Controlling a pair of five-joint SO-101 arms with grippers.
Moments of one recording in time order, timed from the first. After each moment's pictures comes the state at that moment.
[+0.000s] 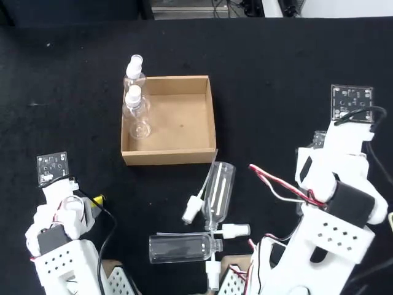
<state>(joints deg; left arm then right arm) -32.8 -89.9 94.5 59.0 -17.7 26.5 -54.0 32.7 81.6 16.8</state>
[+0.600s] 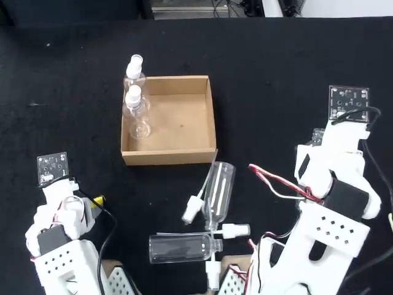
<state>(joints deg) -32.8 -89.9 94.5 59.4 -17.7 26.5 -54.0 38.2 74.9 16.8</state>
